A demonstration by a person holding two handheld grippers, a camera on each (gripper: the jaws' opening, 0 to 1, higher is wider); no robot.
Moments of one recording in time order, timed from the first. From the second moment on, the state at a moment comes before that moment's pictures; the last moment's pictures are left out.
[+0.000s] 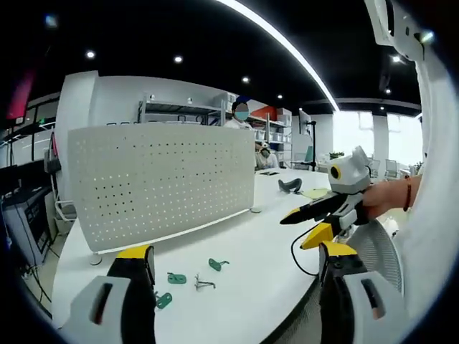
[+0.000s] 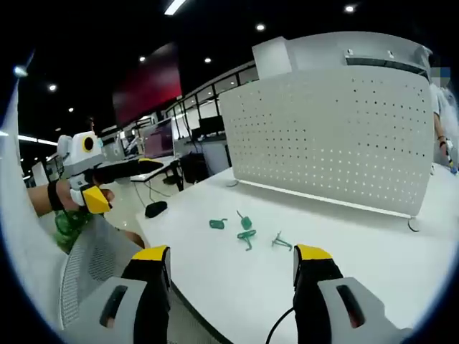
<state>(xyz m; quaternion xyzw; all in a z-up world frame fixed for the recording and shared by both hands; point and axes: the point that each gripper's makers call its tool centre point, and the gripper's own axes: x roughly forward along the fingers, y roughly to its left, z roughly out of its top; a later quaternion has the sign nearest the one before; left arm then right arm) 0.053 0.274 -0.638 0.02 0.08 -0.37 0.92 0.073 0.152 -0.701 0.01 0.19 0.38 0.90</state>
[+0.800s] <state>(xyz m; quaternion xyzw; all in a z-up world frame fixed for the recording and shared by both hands) 0.056 0.274 -0.637 0.01 0.09 -0.37 0.93 0.076 0.156 -0.703 0.01 0.19 0.38 0.90</state>
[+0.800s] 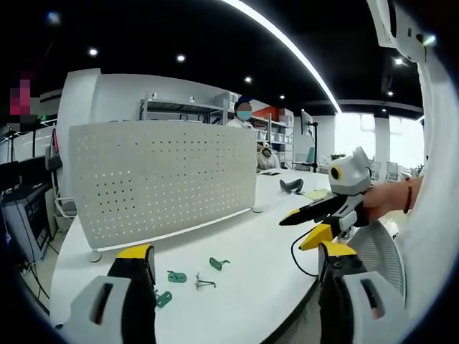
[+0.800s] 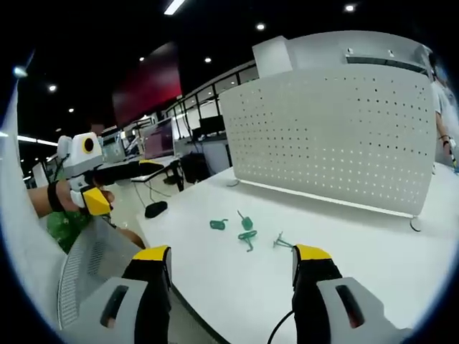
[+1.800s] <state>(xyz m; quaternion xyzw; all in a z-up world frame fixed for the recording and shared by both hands) 0.071 0.291 -0.669 0.01 0.10 -0.37 0.92 0.095 0.157 -0.719 0.02 0.22 0.40 0.89</state>
